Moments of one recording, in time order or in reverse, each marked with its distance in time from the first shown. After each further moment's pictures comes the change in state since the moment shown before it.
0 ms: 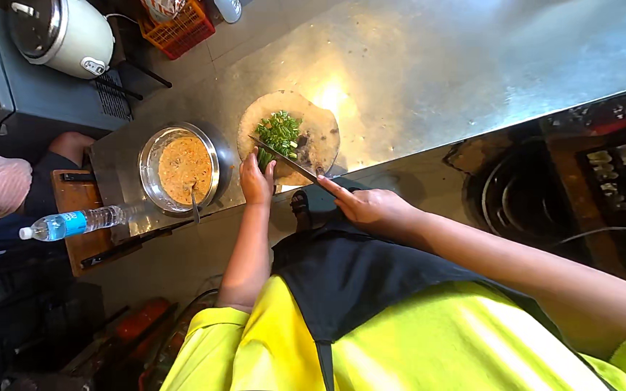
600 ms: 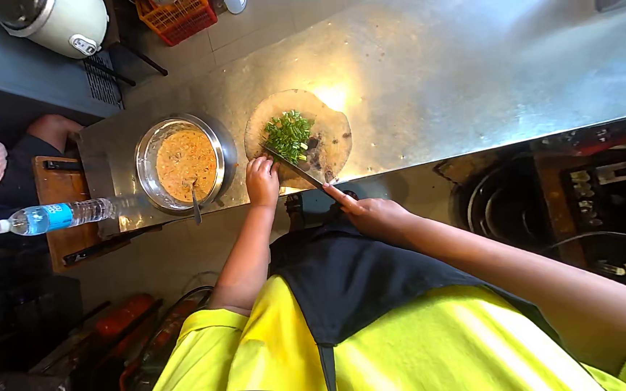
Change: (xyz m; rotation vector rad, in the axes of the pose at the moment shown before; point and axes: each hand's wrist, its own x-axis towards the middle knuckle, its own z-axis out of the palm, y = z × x) left_hand -0.002 -0.018 0.011 -0.016 0.091 0.162; right_hand 0.024 -0.003 0.008 -0.014 -0.183 0.106
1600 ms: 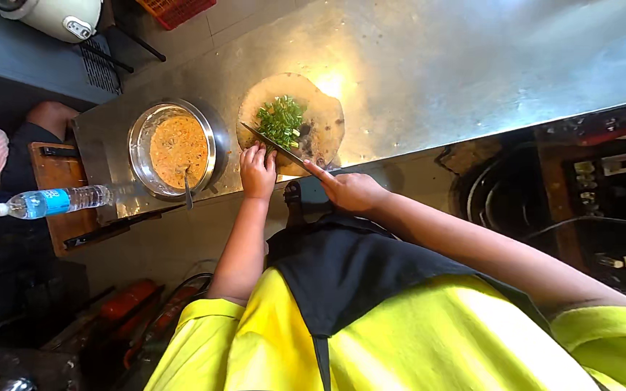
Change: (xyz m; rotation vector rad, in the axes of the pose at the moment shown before) left_hand -0.011 0.005 0.008 0.031 0.044 0.003; right_hand 0.031 0.008 0.002 -0.002 0.183 -0.108
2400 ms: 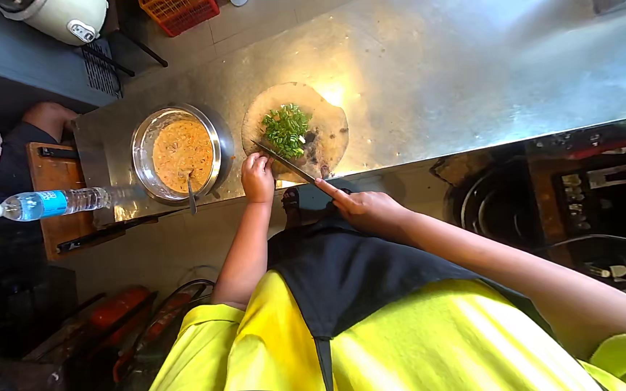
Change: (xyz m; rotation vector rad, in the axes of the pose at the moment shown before) left_hand 0.001 -0.003 -0.005 -0.096 0.044 -0.129; right_hand -0.031 -0.006 -0.003 -0.041 -0.070 -0.024
